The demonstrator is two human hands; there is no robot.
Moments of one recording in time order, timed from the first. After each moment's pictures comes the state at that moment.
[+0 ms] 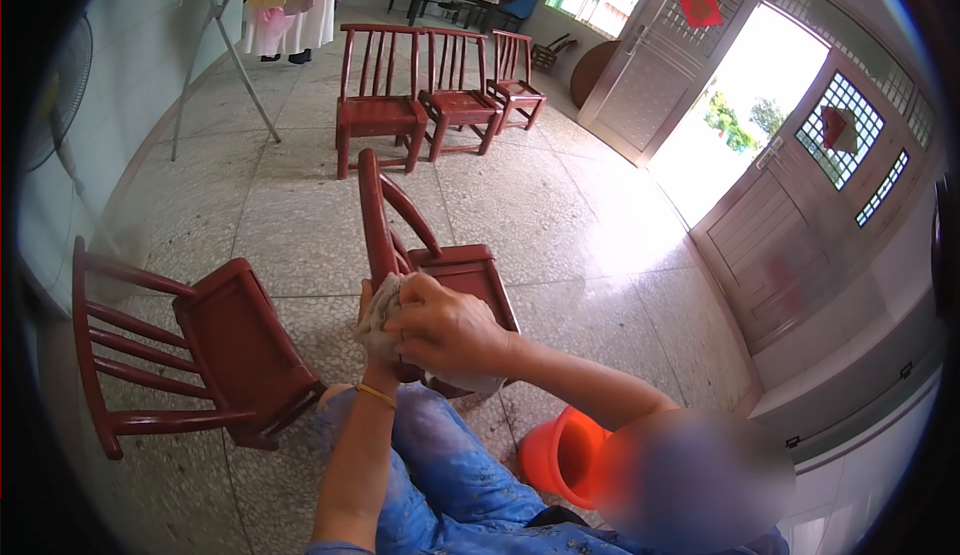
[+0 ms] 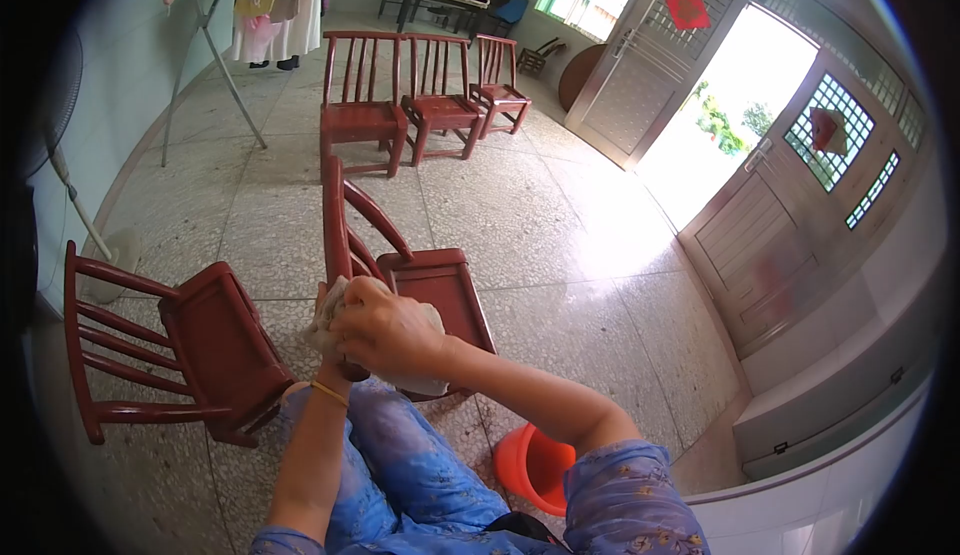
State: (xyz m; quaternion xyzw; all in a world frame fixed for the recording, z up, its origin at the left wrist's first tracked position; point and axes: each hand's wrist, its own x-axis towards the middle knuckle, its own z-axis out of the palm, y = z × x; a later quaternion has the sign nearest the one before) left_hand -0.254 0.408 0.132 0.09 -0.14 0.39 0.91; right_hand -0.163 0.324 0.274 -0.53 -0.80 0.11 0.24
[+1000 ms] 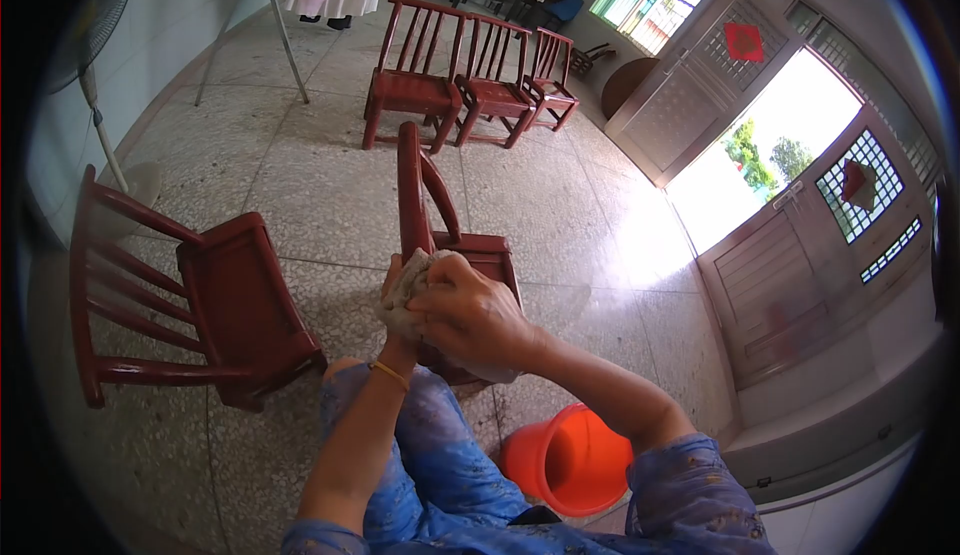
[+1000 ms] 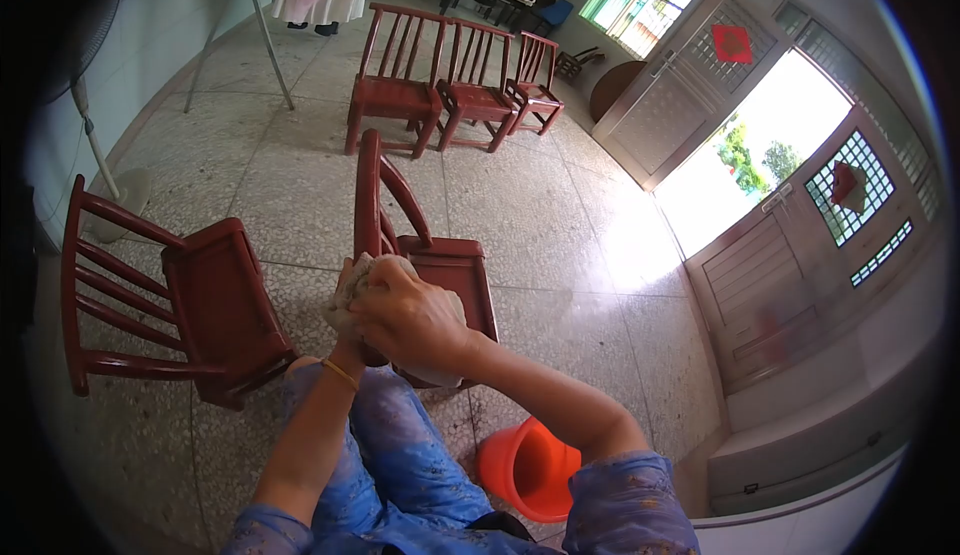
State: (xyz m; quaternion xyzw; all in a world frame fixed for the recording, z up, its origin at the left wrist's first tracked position) left_hand -0.241 0.418 0.102 0.07 -0.13 0.42 0.89; right_hand -0.169 0.328 0.271 -0.52 -0.82 0.07 0.23
